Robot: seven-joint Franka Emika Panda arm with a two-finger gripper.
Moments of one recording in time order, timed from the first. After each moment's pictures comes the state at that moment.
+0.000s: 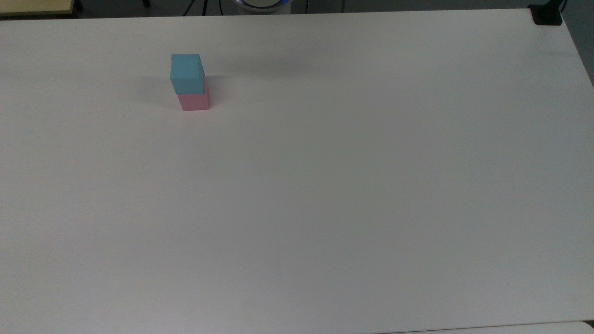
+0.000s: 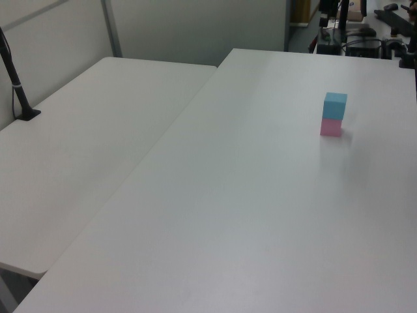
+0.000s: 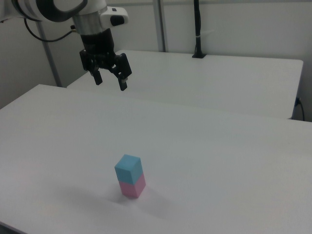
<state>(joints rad) -0.03 -0.08 -0.13 -1.61 -0.01 1.62 -0.11</state>
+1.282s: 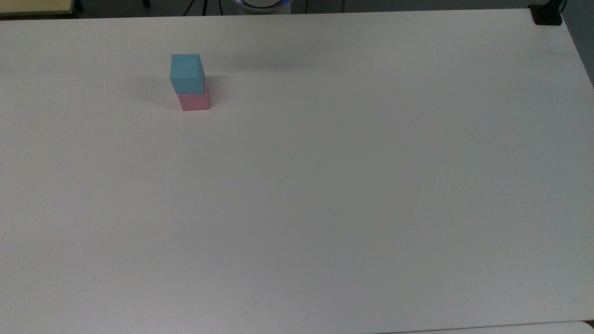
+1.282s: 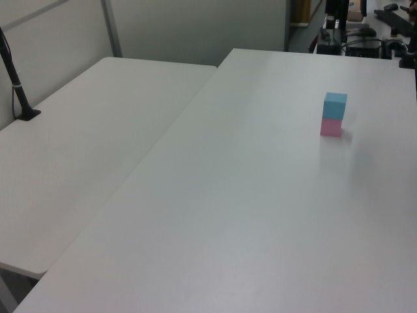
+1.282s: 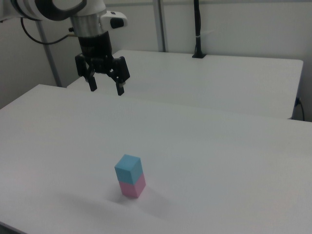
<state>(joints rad) -0.04 -0.08 -0.12 -1.61 -0.02 1.54 -0.20</state>
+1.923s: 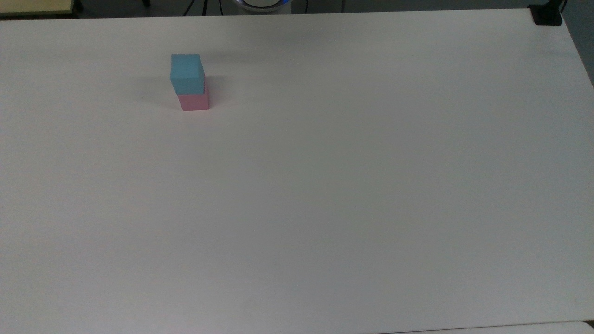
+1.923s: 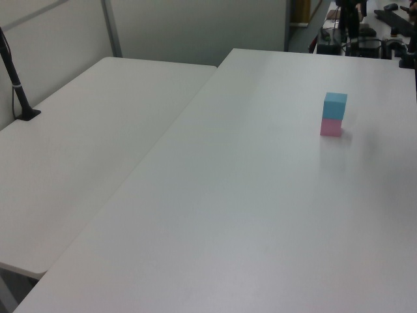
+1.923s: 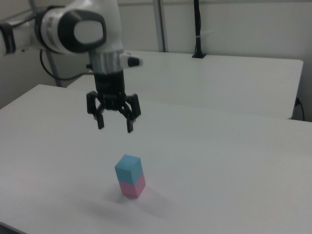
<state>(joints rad) -0.08 -0.07 -0.13 -1.78 -0.12 1.52 -0.38</state>
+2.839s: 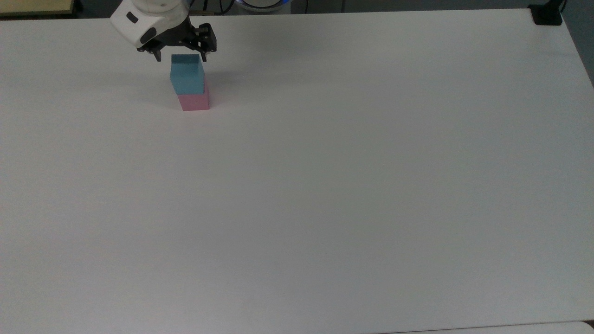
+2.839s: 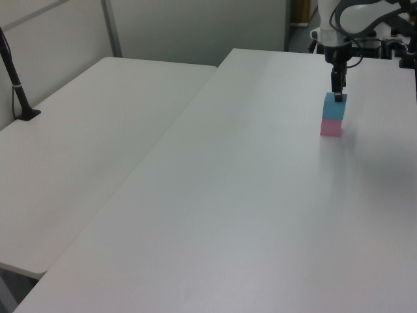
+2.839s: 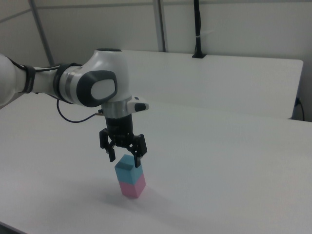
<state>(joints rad) -0.08 -0.02 -0.13 -2.09 -0.12 1.92 -0.23</state>
